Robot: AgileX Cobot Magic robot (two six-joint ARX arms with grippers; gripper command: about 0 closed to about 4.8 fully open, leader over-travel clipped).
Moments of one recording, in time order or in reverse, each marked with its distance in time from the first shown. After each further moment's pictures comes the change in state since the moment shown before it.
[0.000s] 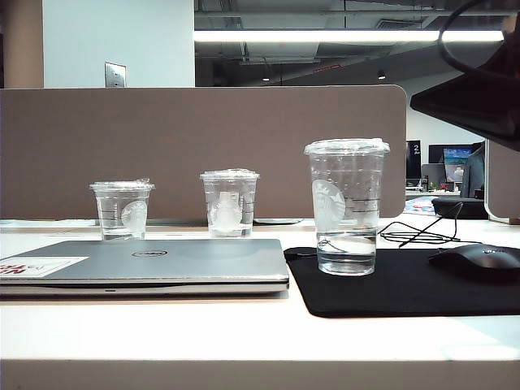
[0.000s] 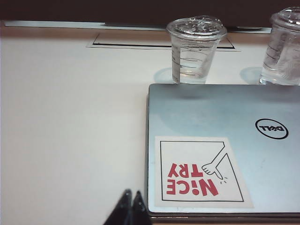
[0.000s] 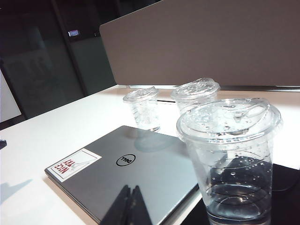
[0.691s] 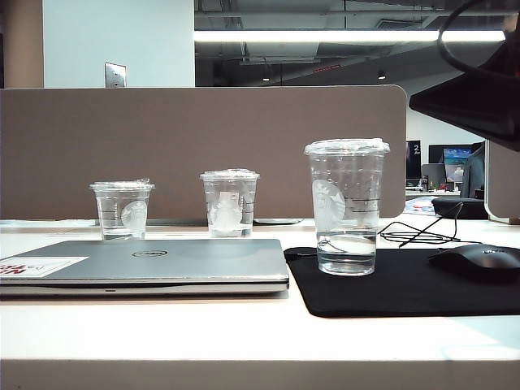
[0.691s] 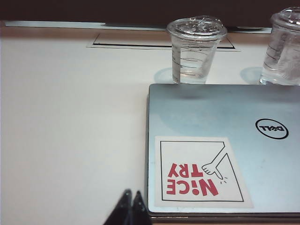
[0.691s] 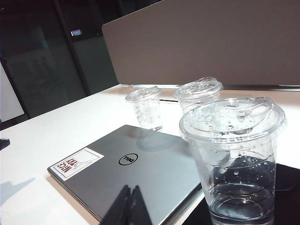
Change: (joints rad) left arm 0.000 0.000 0.000 0.000 0.000 0.000; right arm 0.000 0.000 0.000 0.000 -0.009 0.003
